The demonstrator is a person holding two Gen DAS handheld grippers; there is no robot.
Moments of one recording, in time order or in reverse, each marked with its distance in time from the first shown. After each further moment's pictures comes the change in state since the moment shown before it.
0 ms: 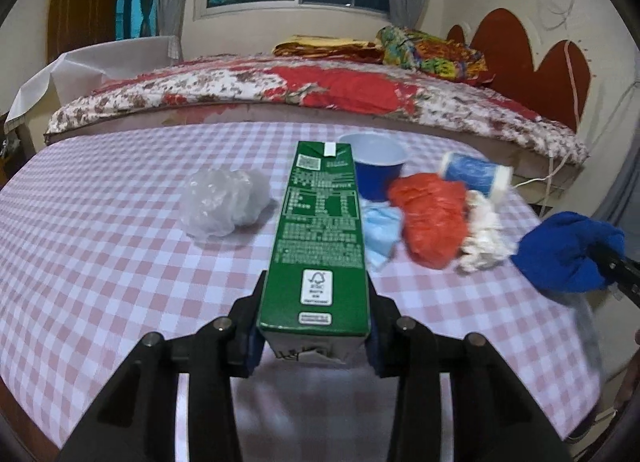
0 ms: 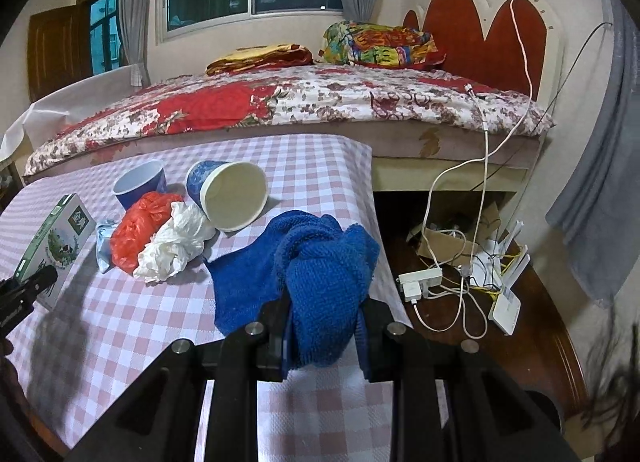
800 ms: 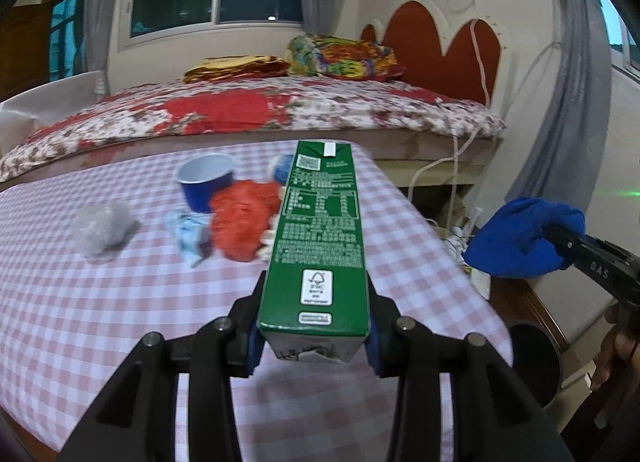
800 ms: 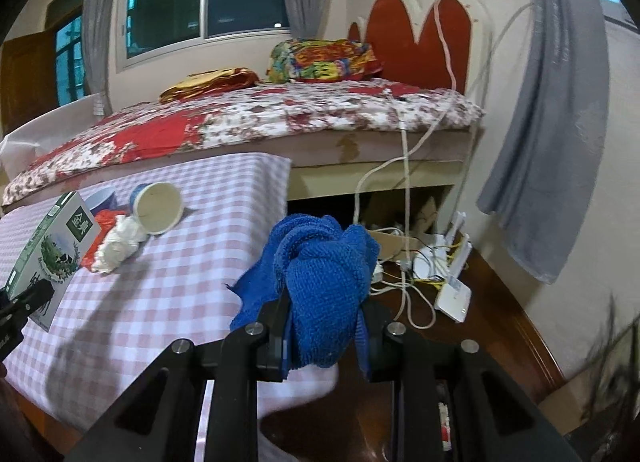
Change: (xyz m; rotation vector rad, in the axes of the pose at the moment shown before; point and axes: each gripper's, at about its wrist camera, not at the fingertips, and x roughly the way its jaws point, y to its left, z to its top) left arm -0.038 -0.121 -0.010 0.154 -0.030 -0.218; right arm -0.064 -0.102 -0.030 0.106 -0.047 -0.146
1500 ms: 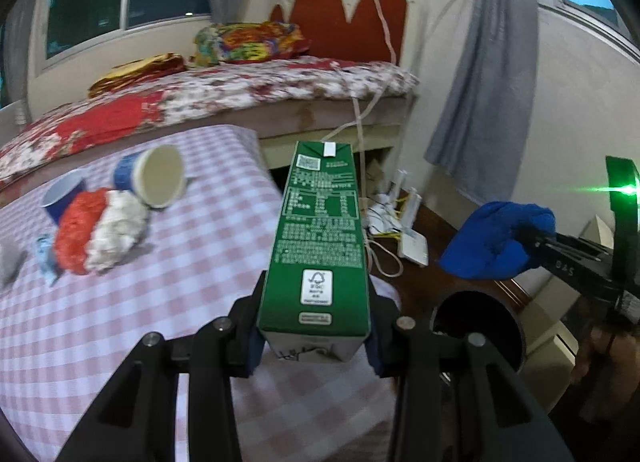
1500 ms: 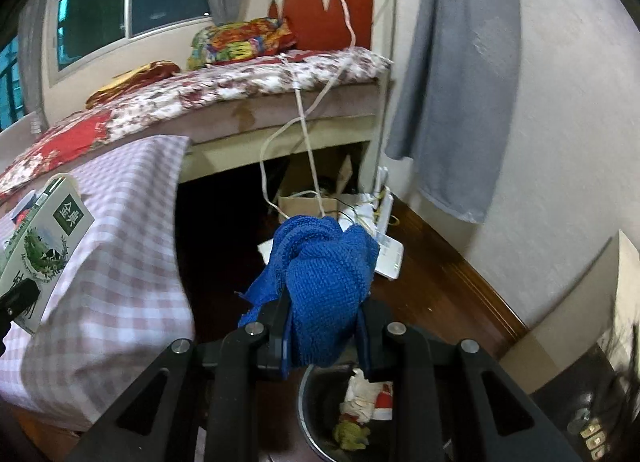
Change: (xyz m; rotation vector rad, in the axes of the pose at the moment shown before) left arm 0.027 -0.118 -0.014 0.170 0.059 -0.216; right arm 0.001 -0.113 -0.053 0.142 0.092 -0.189
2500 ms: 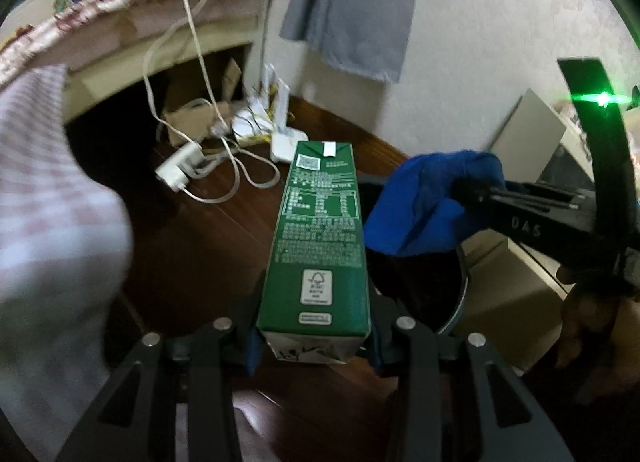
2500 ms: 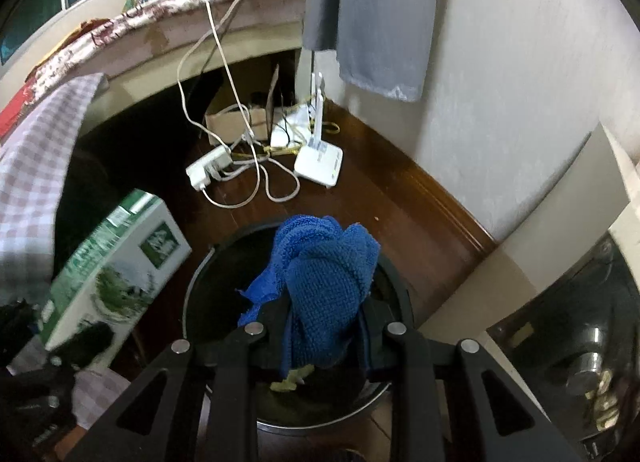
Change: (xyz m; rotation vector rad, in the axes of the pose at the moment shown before) left arm 0.107 -0.152 -0.063 0.211 0.333 -0.337; right arm 0.057 -0.099 -0.081 0.089 0.273 -0.124
